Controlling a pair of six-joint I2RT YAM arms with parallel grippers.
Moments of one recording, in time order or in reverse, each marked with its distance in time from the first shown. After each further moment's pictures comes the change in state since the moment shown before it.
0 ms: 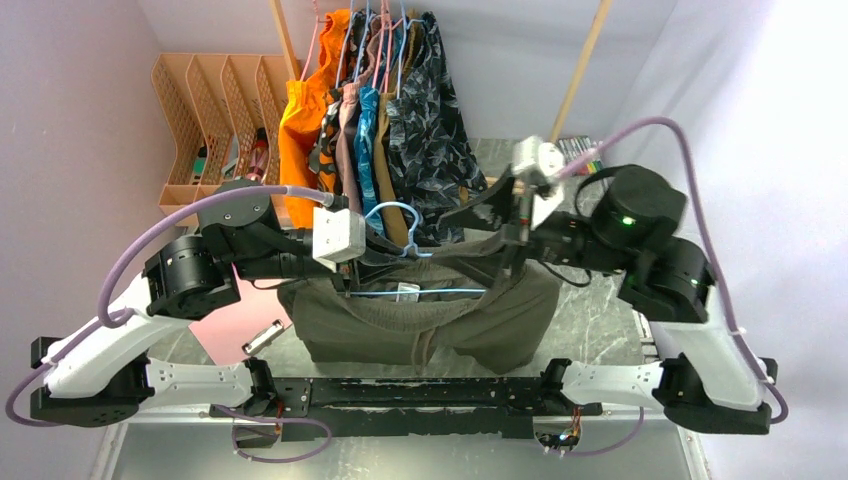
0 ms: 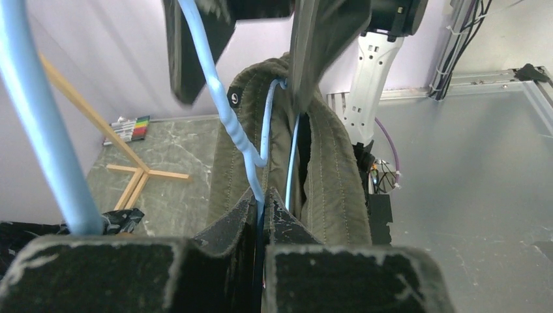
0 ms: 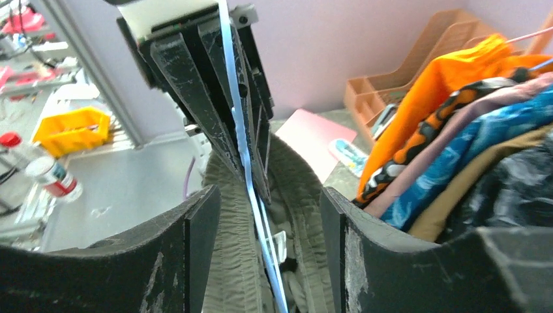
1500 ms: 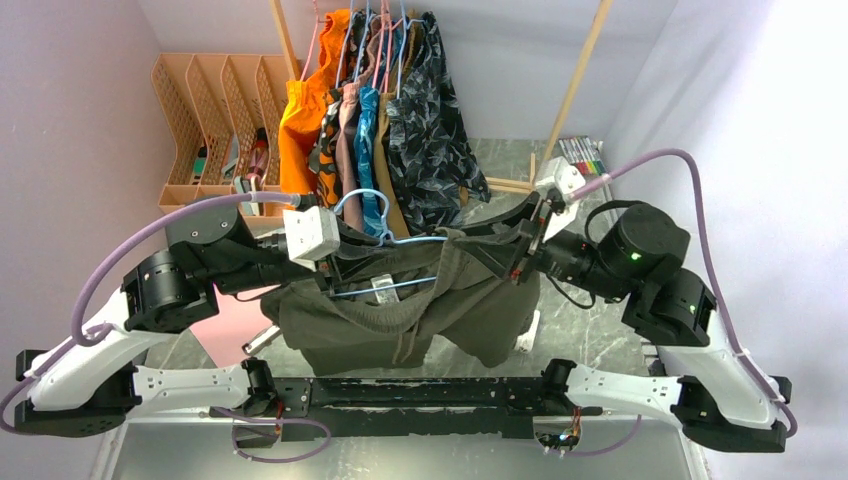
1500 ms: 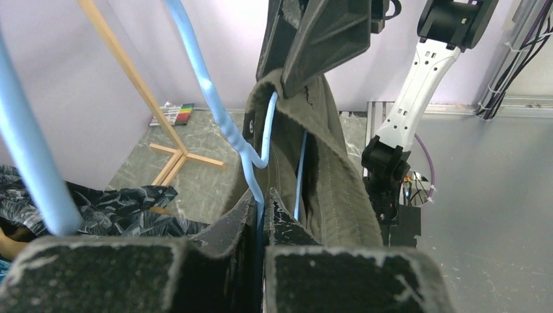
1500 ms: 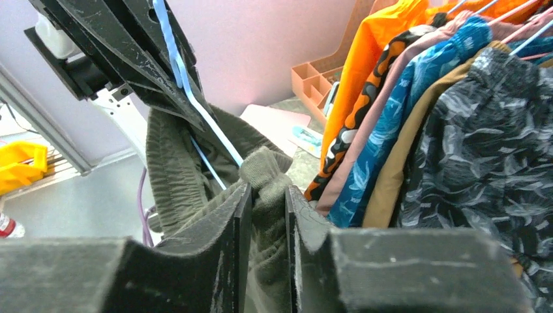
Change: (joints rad) left arm 0.000 -0.105 -0.088 0.028 -0.163 -0.027; right arm 0.002 -0.148 -0.284 0.114 0.200 0.035
